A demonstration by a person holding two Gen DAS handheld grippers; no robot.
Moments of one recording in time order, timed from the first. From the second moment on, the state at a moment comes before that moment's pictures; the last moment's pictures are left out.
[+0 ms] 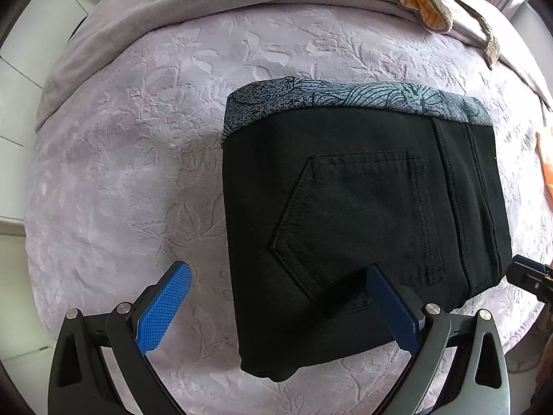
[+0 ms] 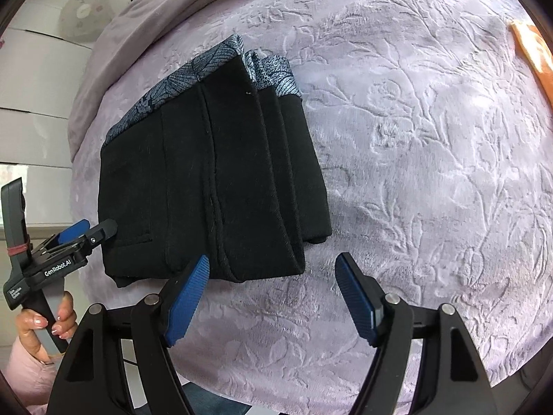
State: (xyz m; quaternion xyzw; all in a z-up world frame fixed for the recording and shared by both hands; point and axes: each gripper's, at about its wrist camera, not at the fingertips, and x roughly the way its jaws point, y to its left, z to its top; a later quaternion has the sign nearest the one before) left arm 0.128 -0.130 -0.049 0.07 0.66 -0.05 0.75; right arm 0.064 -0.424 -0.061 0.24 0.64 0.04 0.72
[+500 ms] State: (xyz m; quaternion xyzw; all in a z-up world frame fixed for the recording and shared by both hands) left arm 0.135 -0.115 -0.063 0.05 0.67 -0.07 0.74; right arm 0.069 -0.445 -0.062 0.26 0.64 0.06 0.72
